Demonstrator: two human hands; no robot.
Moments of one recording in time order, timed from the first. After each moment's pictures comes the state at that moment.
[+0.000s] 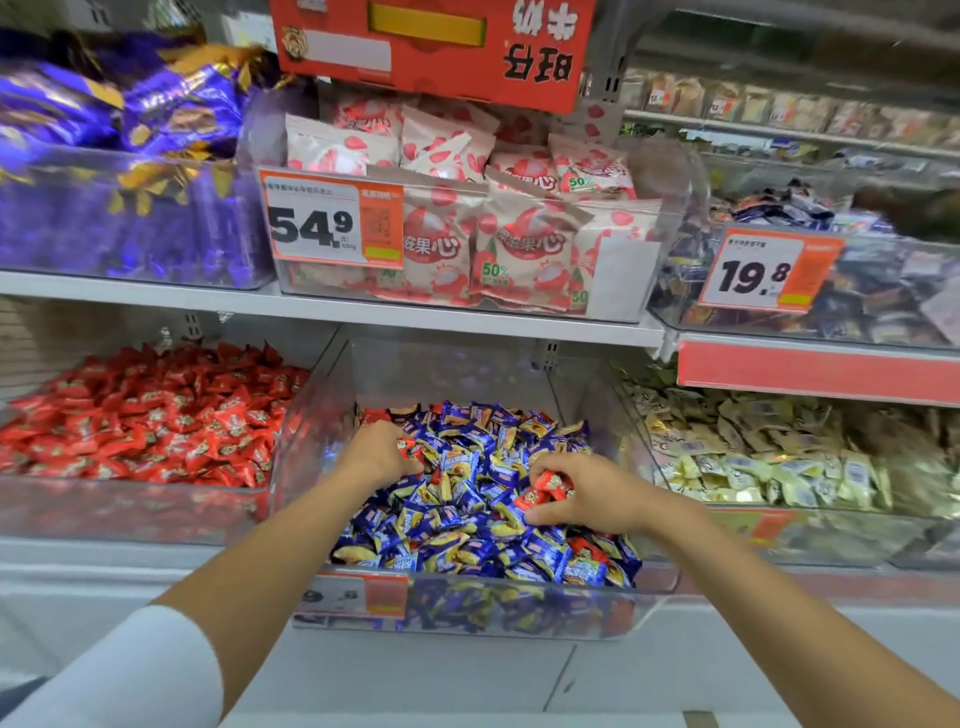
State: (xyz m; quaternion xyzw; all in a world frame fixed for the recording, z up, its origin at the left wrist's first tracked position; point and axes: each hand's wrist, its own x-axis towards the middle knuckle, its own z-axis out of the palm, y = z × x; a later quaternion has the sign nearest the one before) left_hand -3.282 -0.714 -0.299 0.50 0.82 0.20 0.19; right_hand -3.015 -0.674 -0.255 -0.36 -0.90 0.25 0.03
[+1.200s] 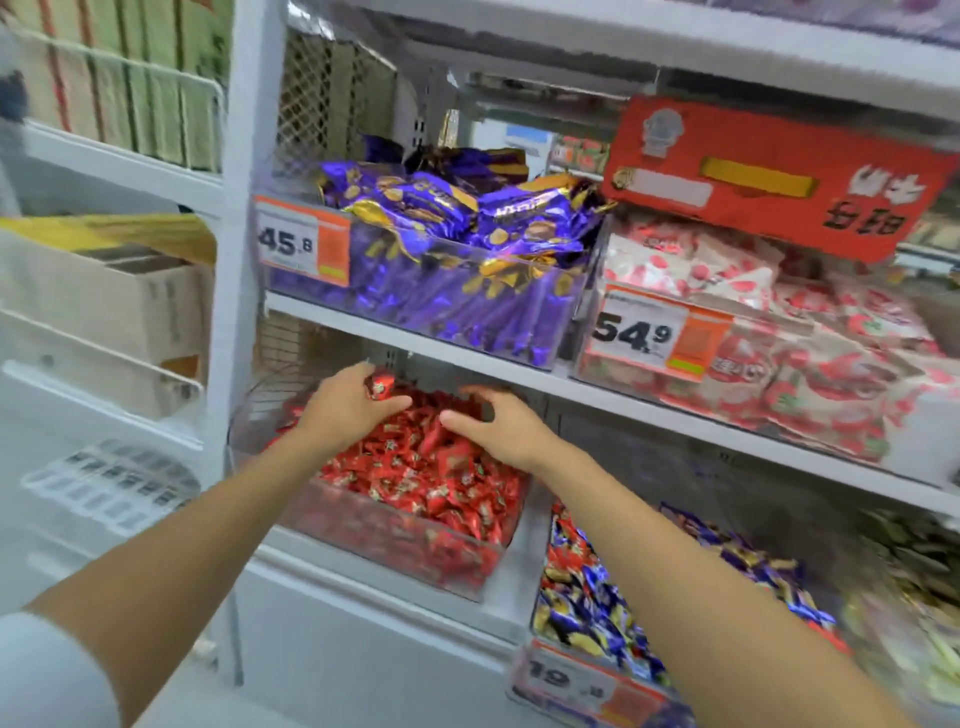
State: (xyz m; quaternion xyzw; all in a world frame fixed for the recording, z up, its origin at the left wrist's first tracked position) left_hand -3.511 -0.859 -0.223 0.39 0.82 0.43 0.02; right_hand -3.337 -0.749 -0.190 -0.23 -0.91 0.29 0.18
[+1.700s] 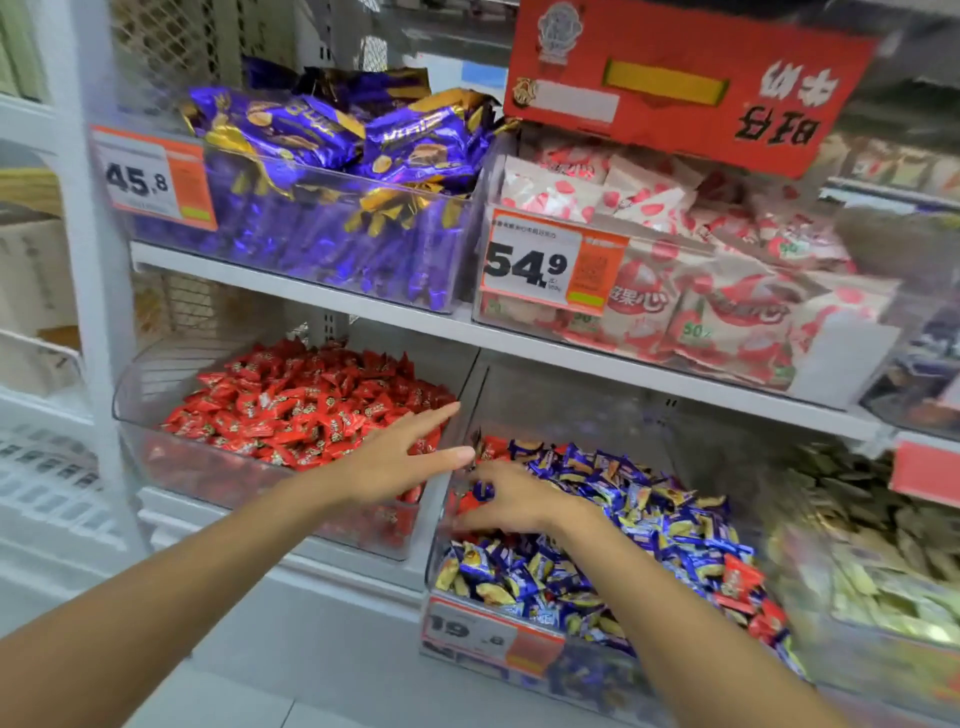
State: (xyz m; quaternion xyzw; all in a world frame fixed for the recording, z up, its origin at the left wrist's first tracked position) left_hand -3.367 -0.832 -0.244 0.56 0.70 0.34 0.26; right_hand -3.225 -0.696 -0.280 -0.27 -0.94 0.22 -0.05
